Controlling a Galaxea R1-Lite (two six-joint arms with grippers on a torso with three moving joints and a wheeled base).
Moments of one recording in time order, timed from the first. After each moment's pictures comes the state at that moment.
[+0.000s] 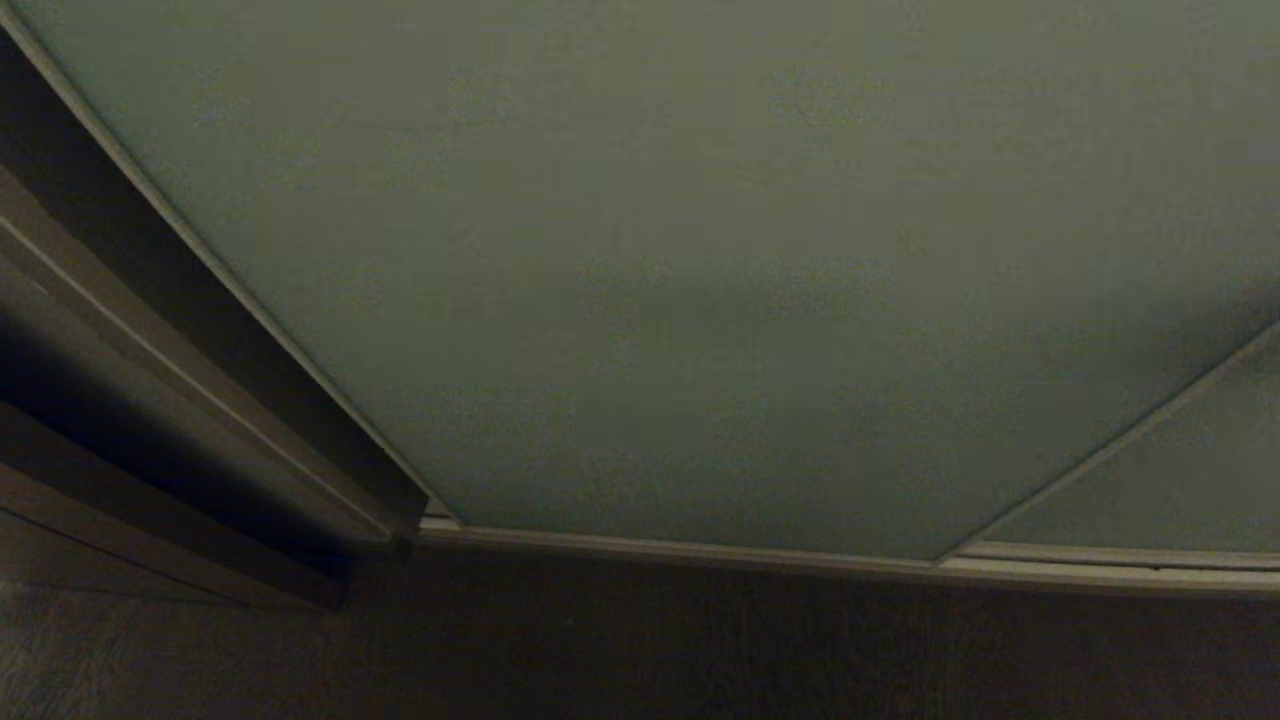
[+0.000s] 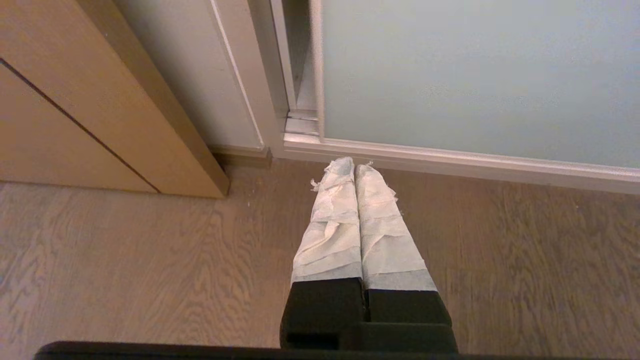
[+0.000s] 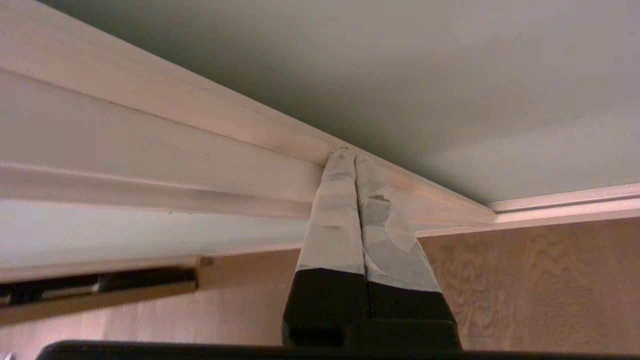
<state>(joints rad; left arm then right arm) 0.00 0.00 0.00 0.00 0.00 0.00 -0.64 1.41 -1.15 -0.03 0.82 0.42</state>
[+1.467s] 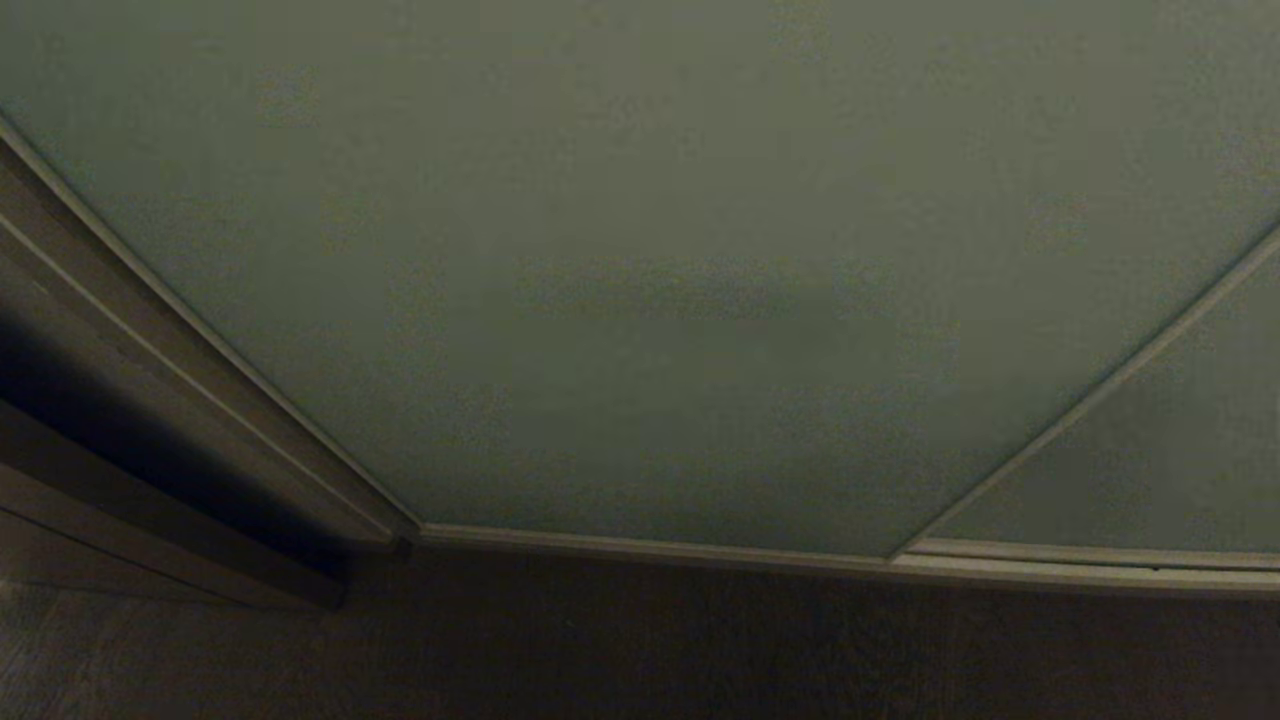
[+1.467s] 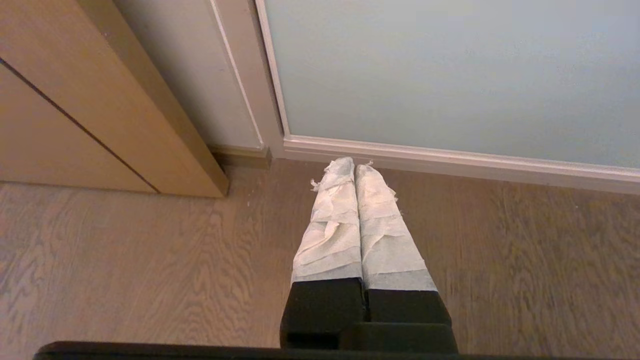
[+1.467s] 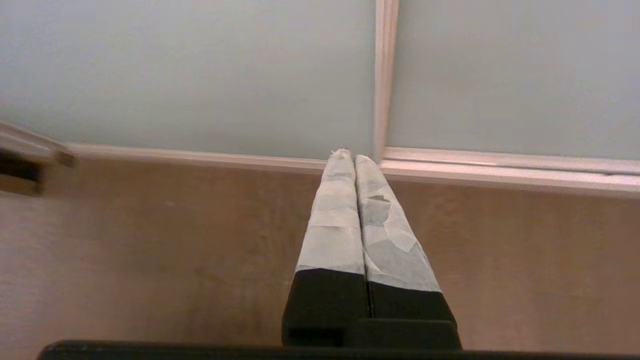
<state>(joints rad) 0.00 0.00 0.00 0.00 0.00 0.00 -0.19 0.61 -0.43 -0.04 0.26 0.08</state>
